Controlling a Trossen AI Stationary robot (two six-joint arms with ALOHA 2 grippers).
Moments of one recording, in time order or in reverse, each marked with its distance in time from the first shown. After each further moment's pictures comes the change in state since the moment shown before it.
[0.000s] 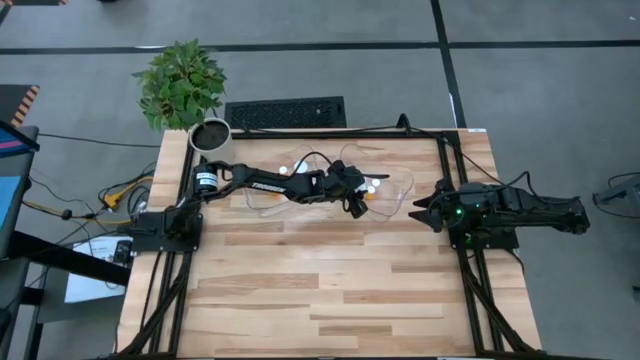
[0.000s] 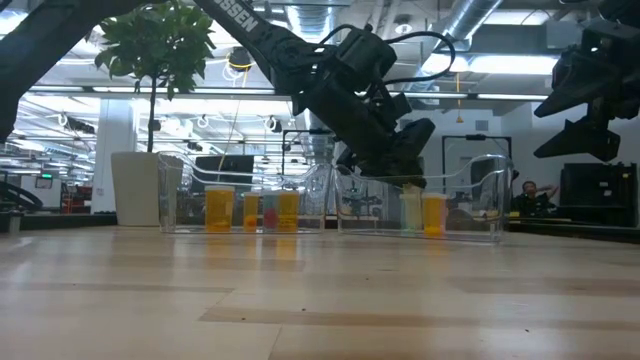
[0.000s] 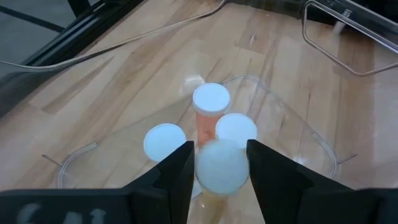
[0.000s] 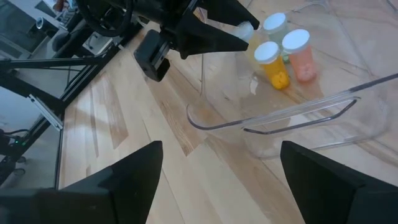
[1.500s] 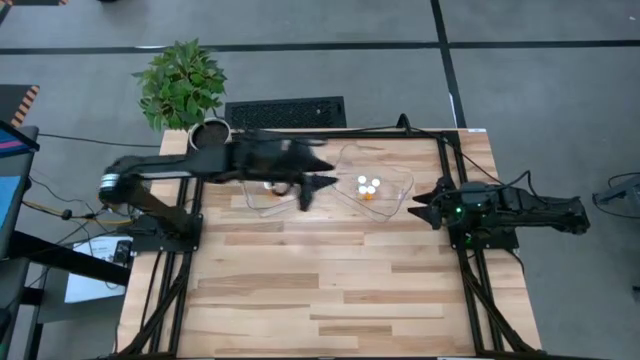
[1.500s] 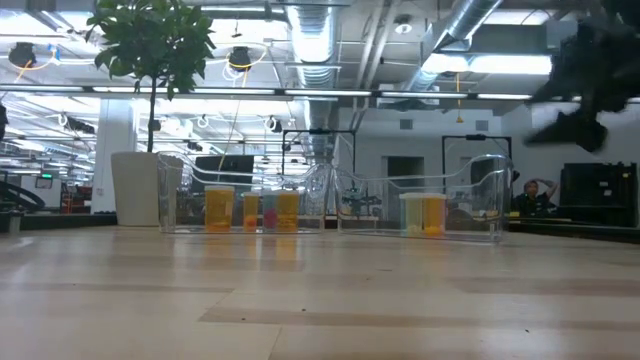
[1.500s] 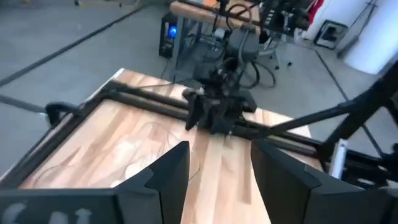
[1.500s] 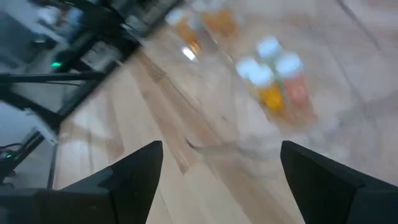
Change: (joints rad) left arm -0.076 -0.696 0.001 -0.400 0.202 -0.073; right arm -0.002 -0.001 0.000 0.040 0.054 -0.022
